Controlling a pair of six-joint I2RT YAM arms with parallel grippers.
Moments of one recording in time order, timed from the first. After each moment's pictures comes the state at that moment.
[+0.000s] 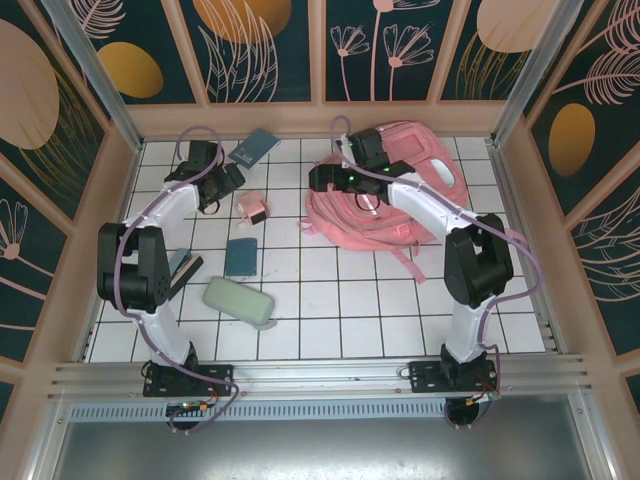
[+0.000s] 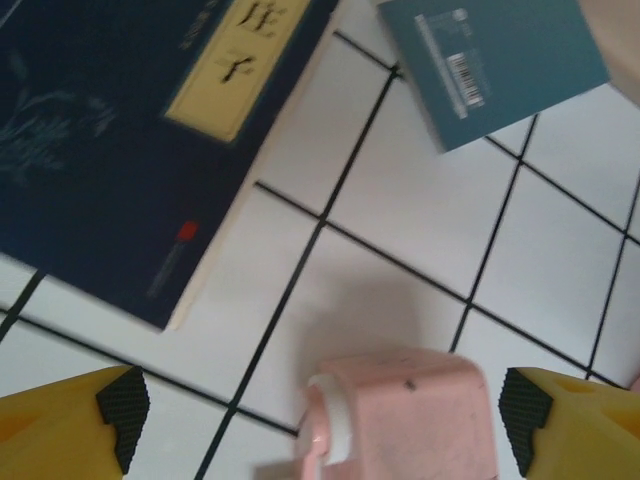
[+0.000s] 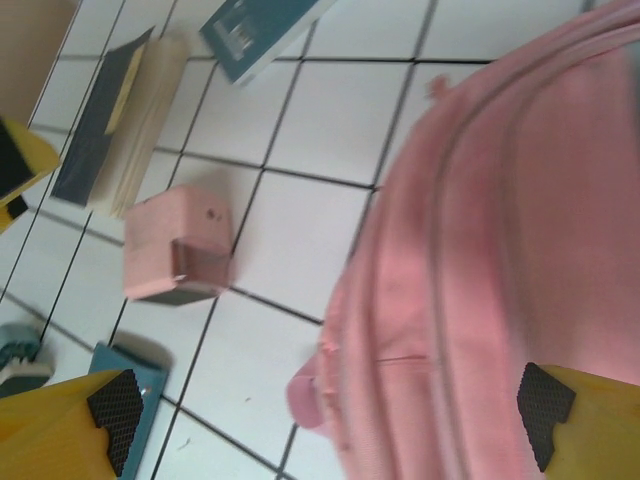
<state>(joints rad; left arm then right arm) -0.11 1.80 1.30 -0.41 -0.07 -0.69 0.54 1.87 1.53 -0.39 -0.24 0.35</state>
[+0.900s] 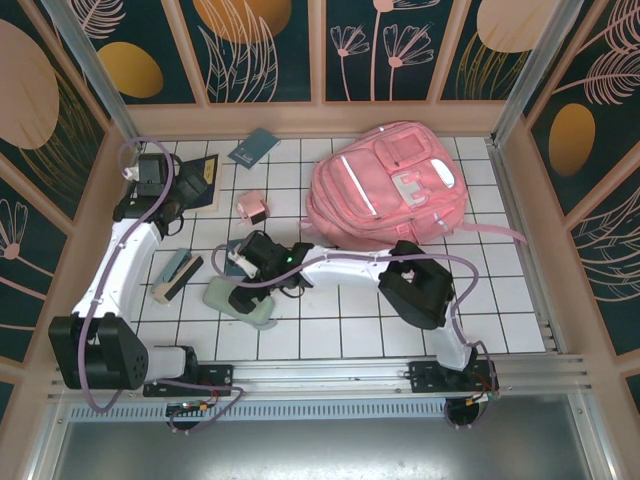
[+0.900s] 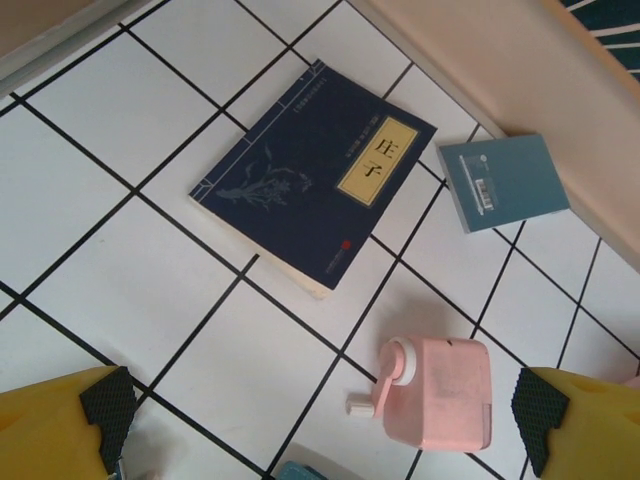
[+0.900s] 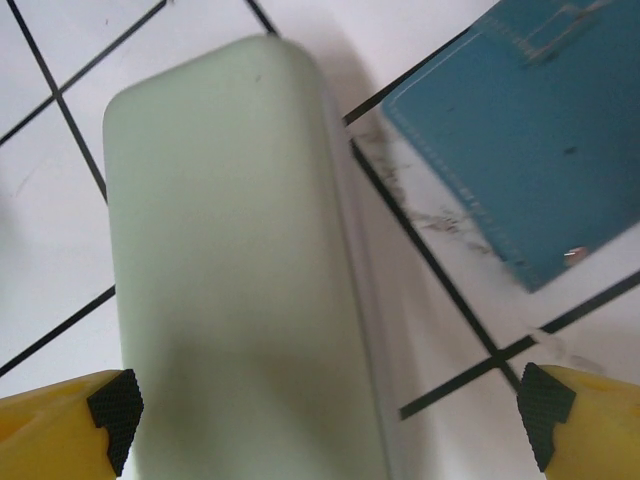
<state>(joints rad) -0.02 1.31 1.15 -0.59 -0.18 -0.74 1.16 2.06 1.49 -0.37 -0.15 0.20</state>
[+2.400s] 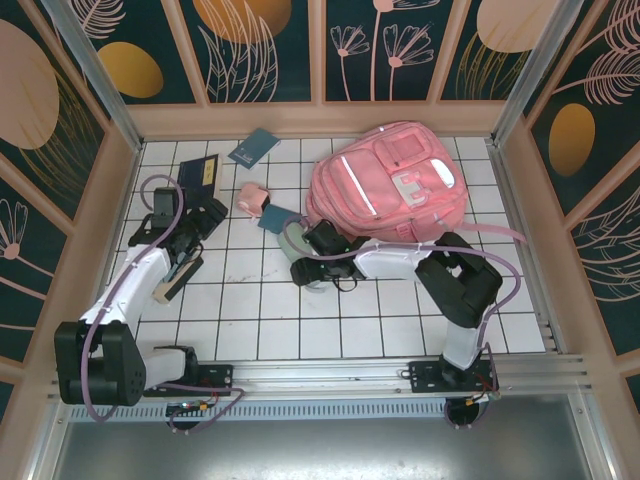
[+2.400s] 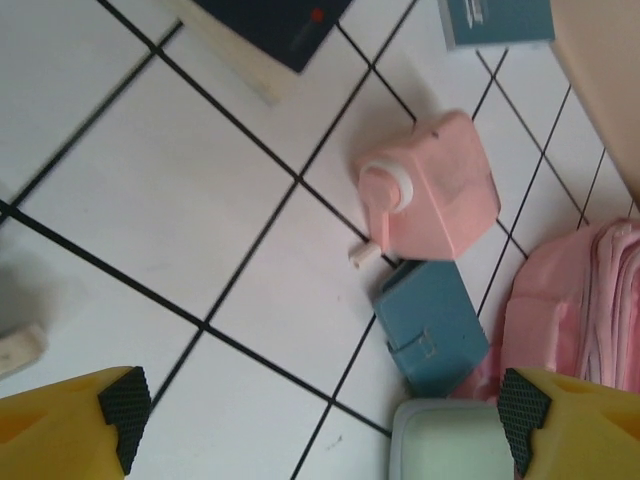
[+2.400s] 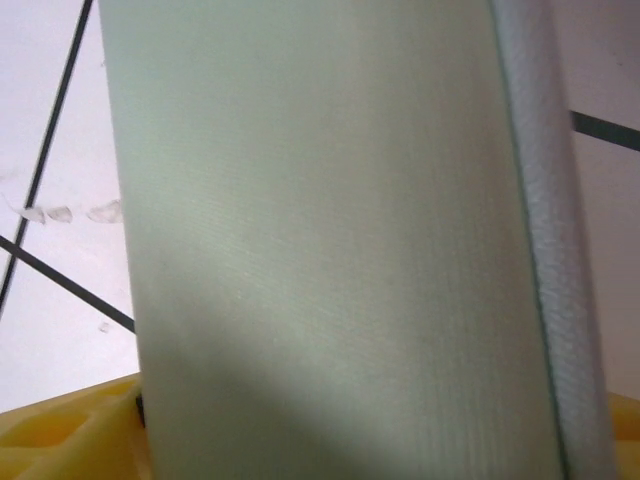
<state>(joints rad) -0.07 1.24 0.82 -0.41 0.13 -0.89 0.90 1.82 1.04 -0.23 -0.08 0.52</state>
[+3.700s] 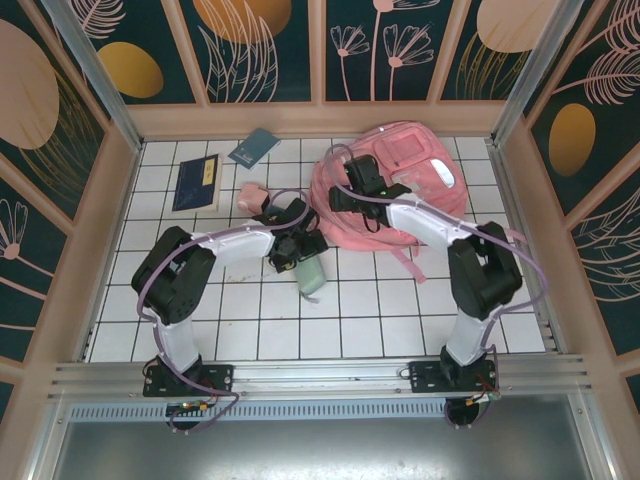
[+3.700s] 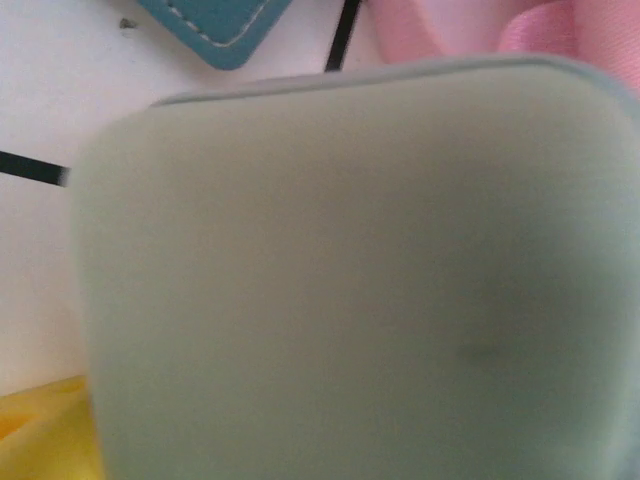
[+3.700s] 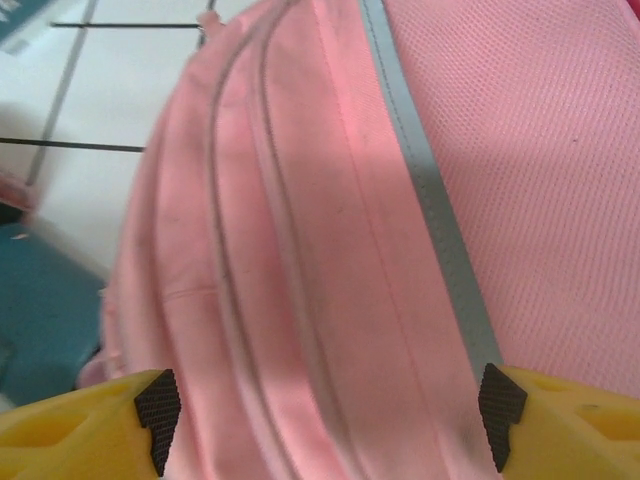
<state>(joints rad) -0.69 1.86 1.14 -0.46 0.03 -1.08 0.57 1.81 1.32 -0.35 0.17 0.33</state>
